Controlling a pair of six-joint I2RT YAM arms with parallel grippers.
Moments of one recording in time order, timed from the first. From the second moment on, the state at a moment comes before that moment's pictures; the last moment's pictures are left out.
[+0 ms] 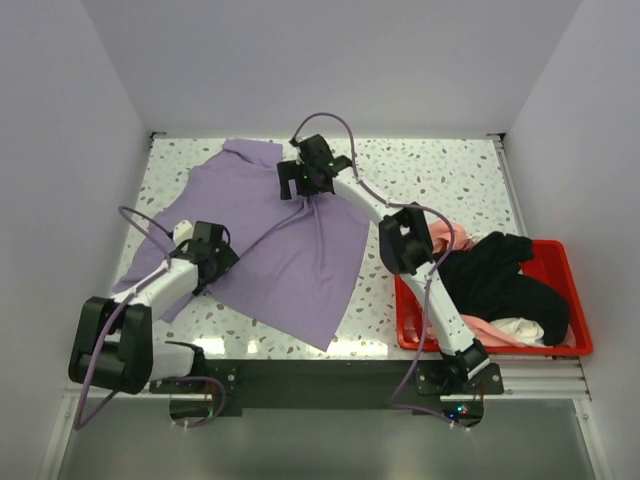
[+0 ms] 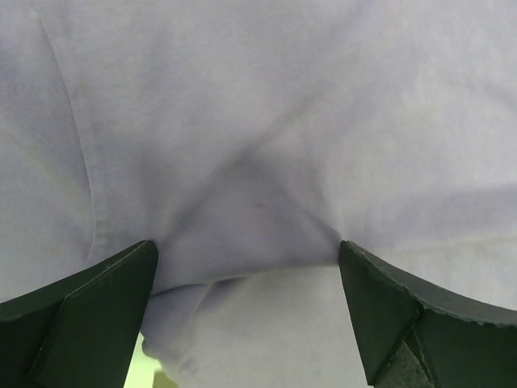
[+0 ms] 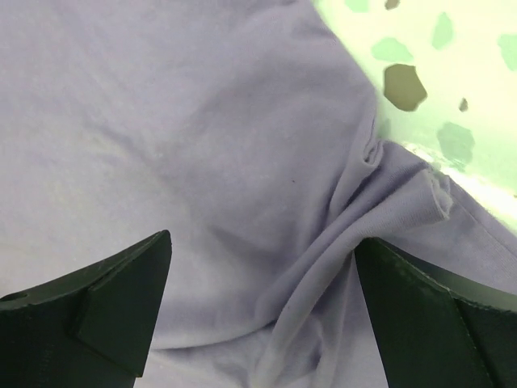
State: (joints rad) left arm -0.16 1.31 0.58 -0.35 -0.38 -0.86; right arm 0.60 2.64 2.42 -0.60 -0.09 0.30
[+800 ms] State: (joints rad) left arm -0.10 1.45 1.02 -0.48 -0.39 -0.74; right arm 0.71 1.84 1.33 -0.52 -0.13 0.39
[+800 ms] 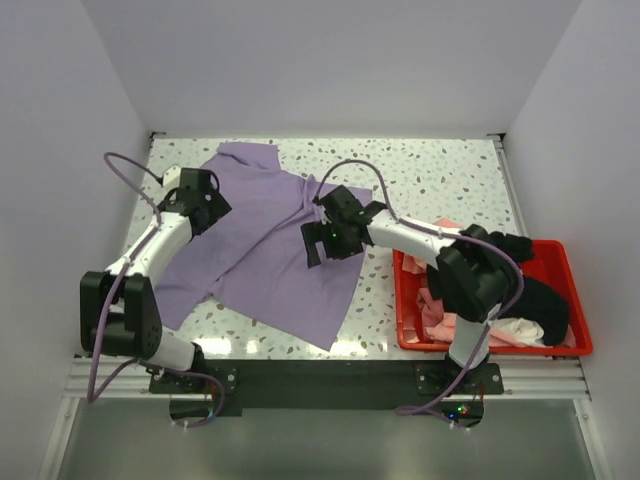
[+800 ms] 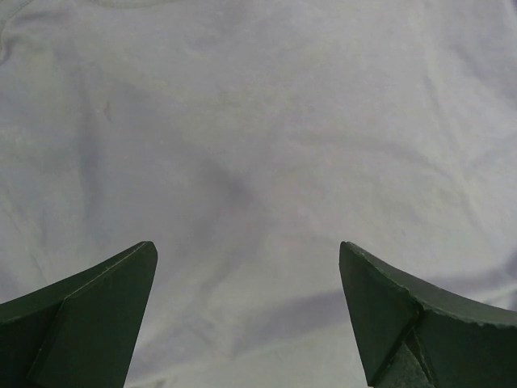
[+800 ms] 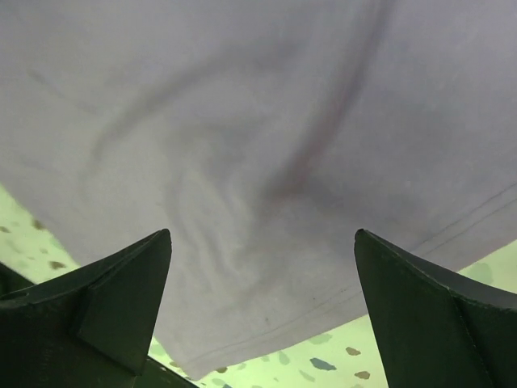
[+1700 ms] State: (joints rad) left arm 0.03 1.81 1.11 -0.42 -0.28 -0.65; right arm 0.41 2.18 1.70 -0.66 -0.07 0.28
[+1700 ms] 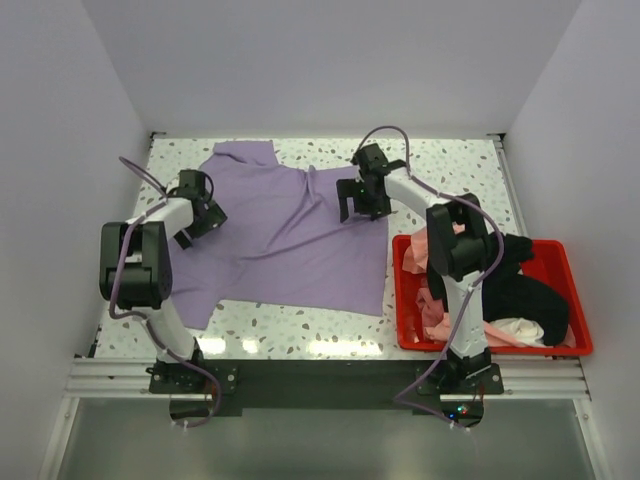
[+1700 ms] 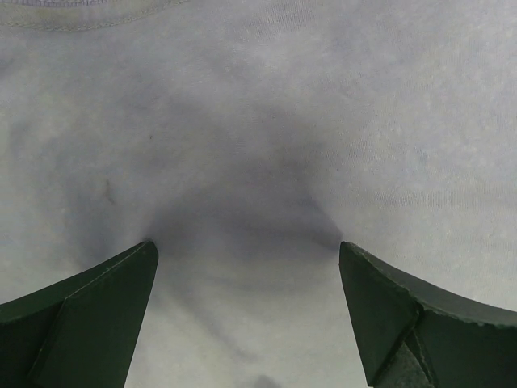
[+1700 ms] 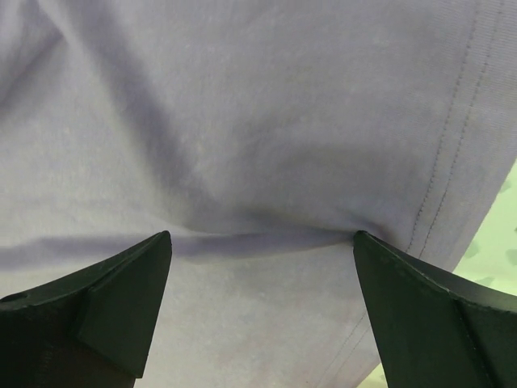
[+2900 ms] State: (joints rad) left arm 0.05 2.02 1.50 -0.49 -0.23 -0.58; right arm 0.35 2.35 2.04 -0.74 -0.14 0.21
